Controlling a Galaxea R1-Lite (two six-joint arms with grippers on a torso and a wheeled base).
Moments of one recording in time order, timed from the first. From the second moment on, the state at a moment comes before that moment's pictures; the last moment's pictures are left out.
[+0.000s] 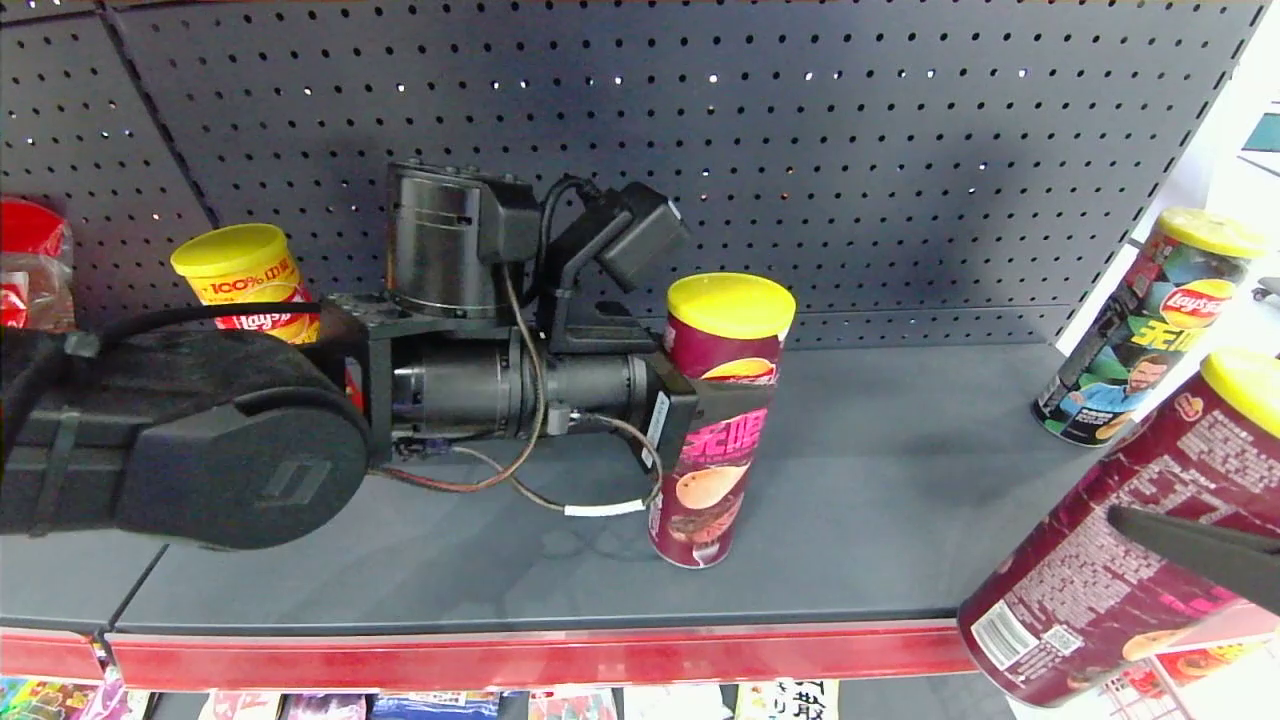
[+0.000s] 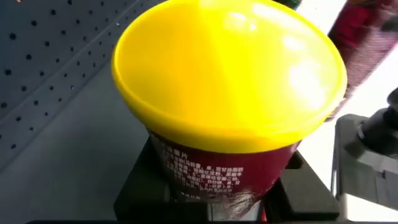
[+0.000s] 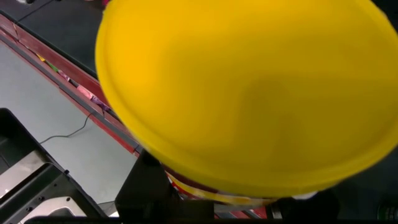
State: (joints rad) left arm -0.72 1.78 -1.13 -0.41 -0.46 0.12; right arm 0.33 0.90 -0.58 -0.07 0.33 -0.07
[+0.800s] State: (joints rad) left arm -0.76 1.67 -0.90 -0.53 -0.46 0.11; right arm 0.33 0.90 -0.59 -0.07 0.33 -0.08
